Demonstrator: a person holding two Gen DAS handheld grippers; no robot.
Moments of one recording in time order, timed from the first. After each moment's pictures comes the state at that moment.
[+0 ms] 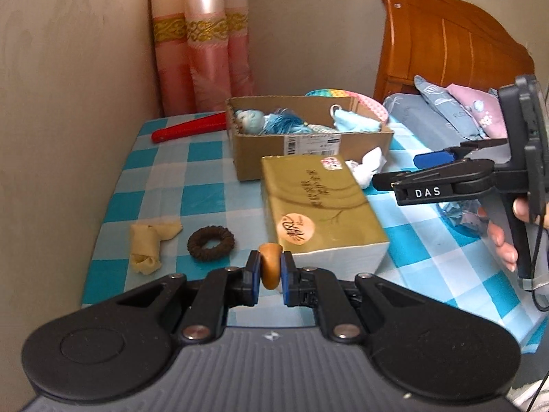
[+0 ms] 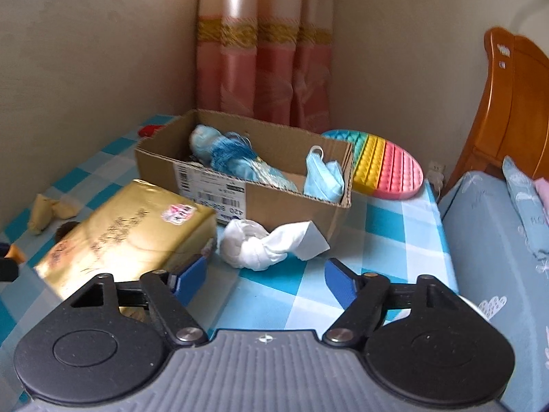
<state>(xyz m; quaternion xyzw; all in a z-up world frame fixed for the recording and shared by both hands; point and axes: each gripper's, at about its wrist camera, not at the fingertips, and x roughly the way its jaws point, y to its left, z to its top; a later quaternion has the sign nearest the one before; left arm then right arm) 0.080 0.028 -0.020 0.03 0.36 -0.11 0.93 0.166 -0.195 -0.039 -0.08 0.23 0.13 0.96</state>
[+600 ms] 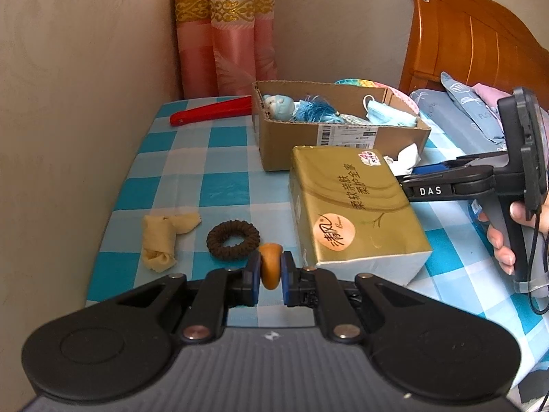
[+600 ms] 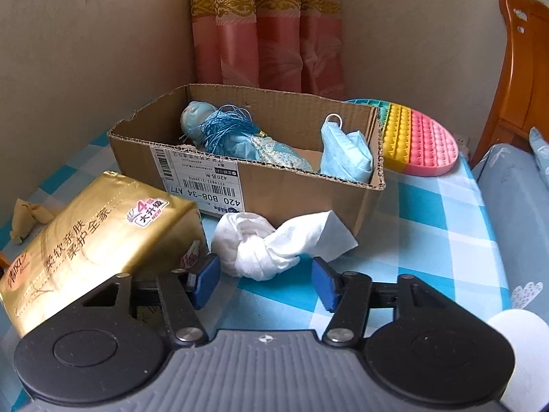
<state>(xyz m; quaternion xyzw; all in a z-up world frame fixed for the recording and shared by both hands) 0.106 0.037 -0.034 0.02 0.38 -0.08 0.92 0.223 -0.194 -0.065 -0.05 0.27 0.16 0.95</state>
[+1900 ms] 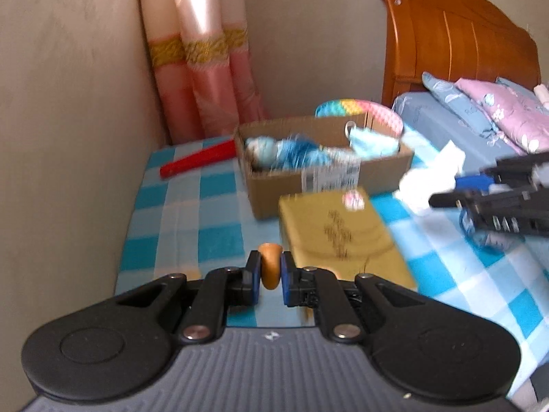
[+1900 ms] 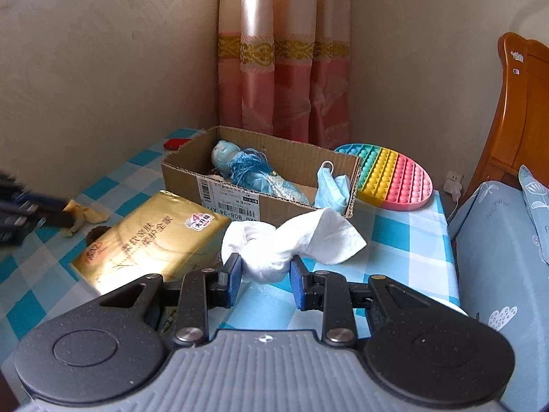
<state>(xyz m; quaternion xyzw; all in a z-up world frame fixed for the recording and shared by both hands) 0.122 0.019 0.004 0.08 0.34 -0.10 0.93 0.145 -0.212 -0.022 -0.07 0.21 0.17 0.96</state>
